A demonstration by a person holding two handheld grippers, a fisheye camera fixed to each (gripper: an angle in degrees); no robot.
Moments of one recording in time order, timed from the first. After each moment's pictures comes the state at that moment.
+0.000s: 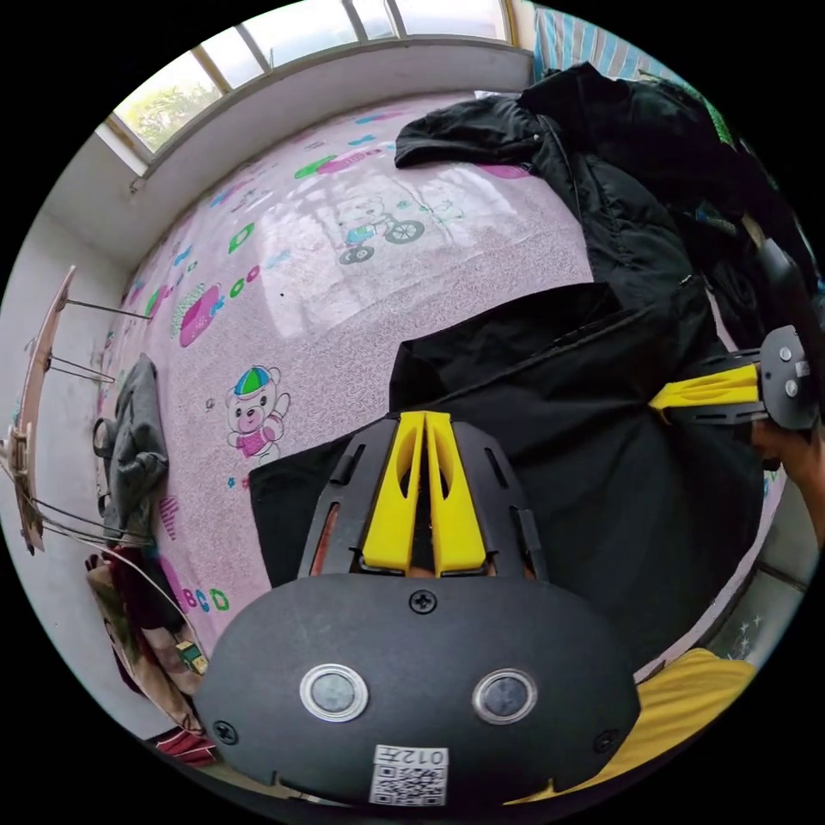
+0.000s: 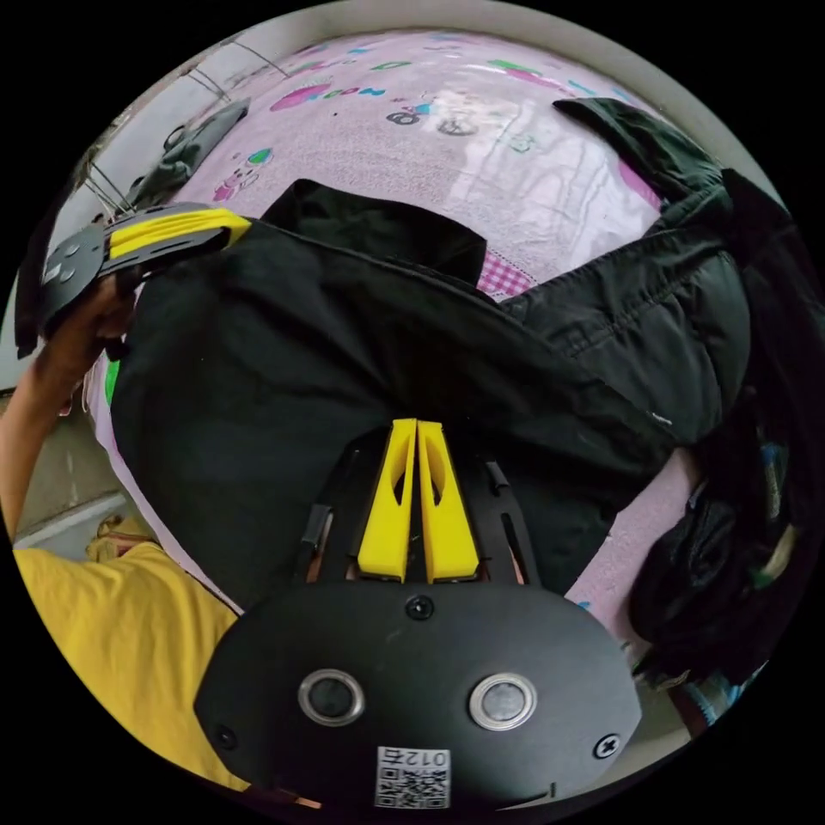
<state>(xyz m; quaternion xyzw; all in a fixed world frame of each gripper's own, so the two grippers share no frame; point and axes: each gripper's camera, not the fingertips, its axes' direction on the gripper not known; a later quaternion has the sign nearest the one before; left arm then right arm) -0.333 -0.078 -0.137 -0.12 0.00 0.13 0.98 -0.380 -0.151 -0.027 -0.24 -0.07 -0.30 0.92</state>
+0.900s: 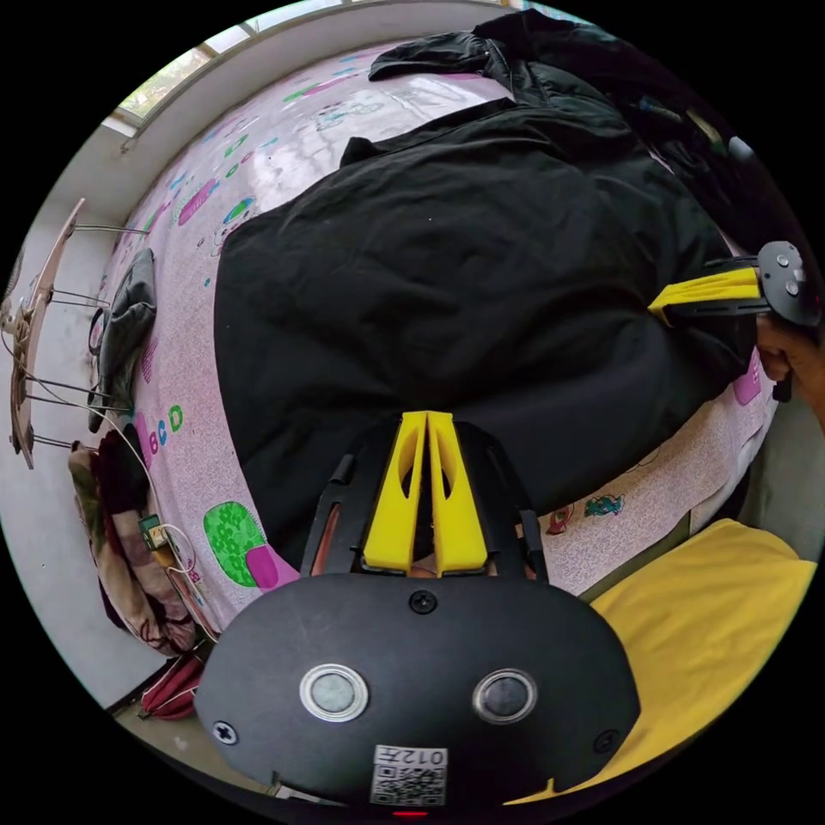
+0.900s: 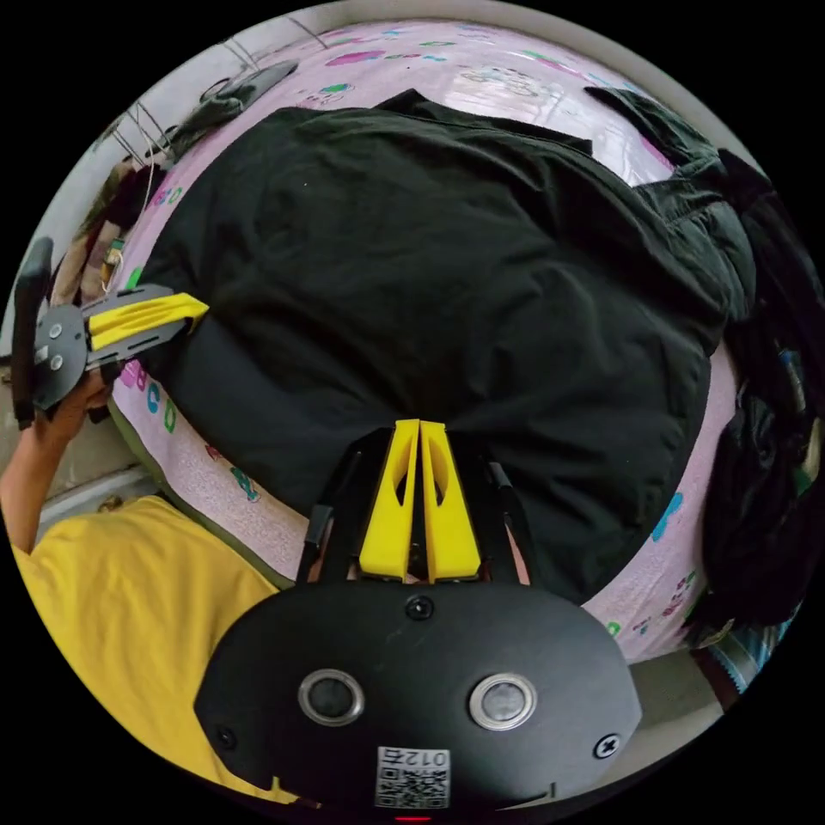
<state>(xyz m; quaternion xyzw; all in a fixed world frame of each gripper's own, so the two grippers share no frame) -0.366 0.098 -0.197 -0.23 0.00 0.14 0.96 -0.361 0.025 -0.101 -0.29 -0.11 -0.27 0.91</state>
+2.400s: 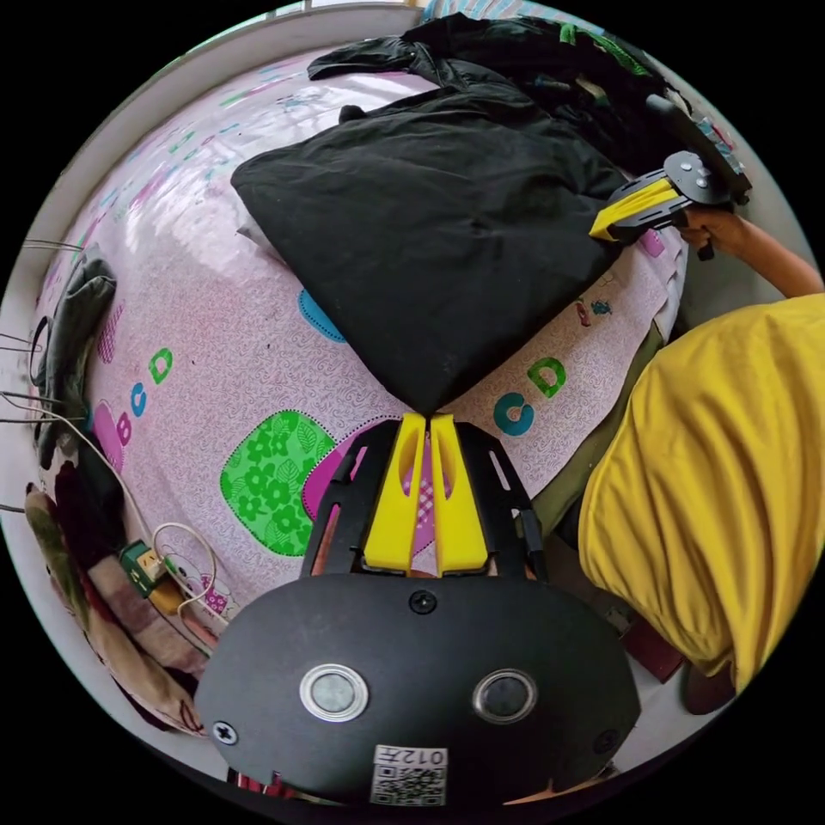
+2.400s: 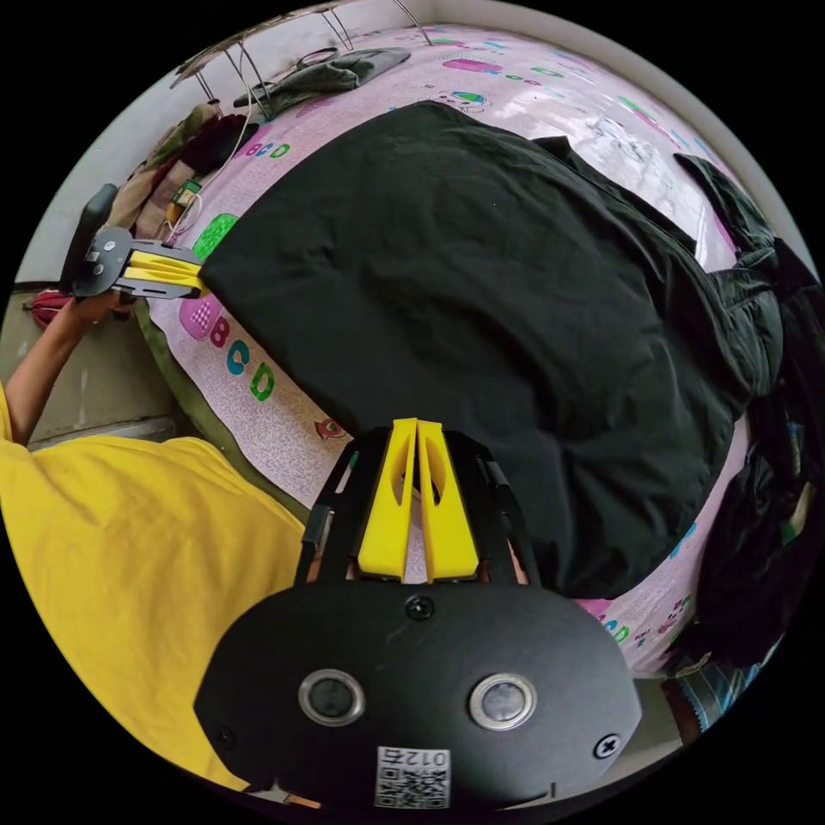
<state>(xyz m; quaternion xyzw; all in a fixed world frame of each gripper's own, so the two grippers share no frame) -0.575 0.169 -0.227 -0.24 0.14 0.25 0.93 -0.392 0.111 -0.200 -0.28 -0.11 -0.37 0.88</state>
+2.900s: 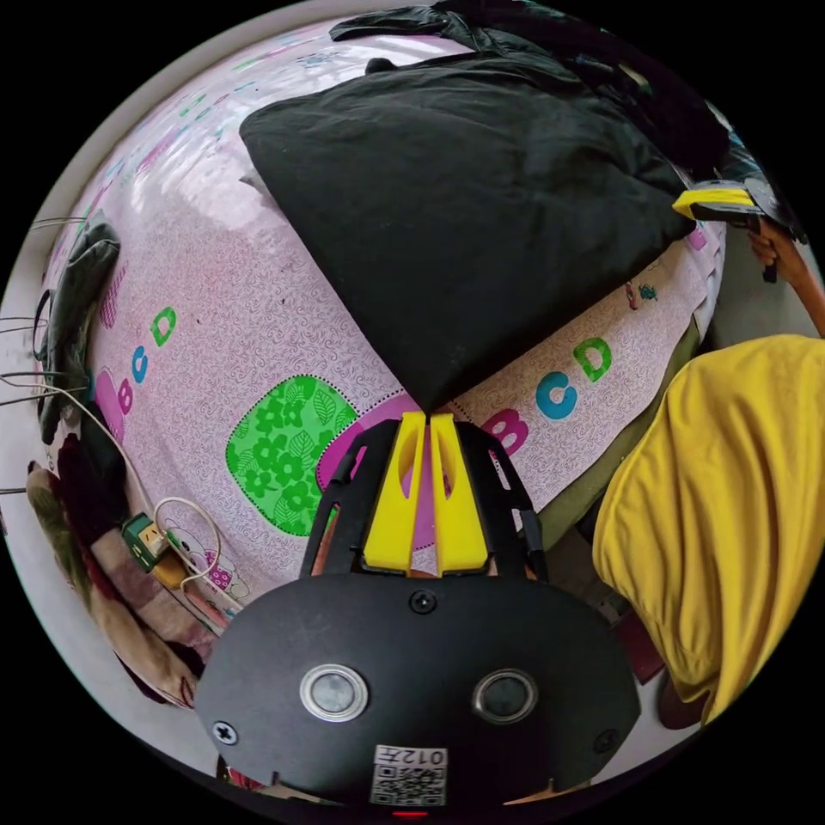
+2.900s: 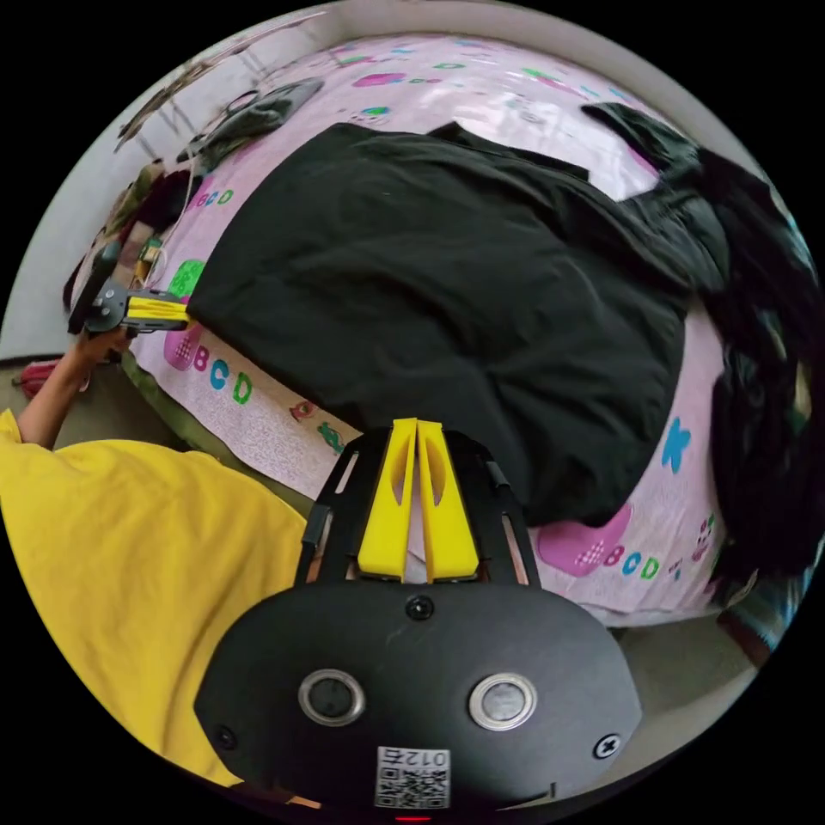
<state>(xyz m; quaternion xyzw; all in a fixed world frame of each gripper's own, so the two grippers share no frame) -0.552 0.173 -0.197 -0.30 0.10 0.23 0.92 -0.268 0.115 -0.238 -0.26 -0.08 -0.24 0.93</state>
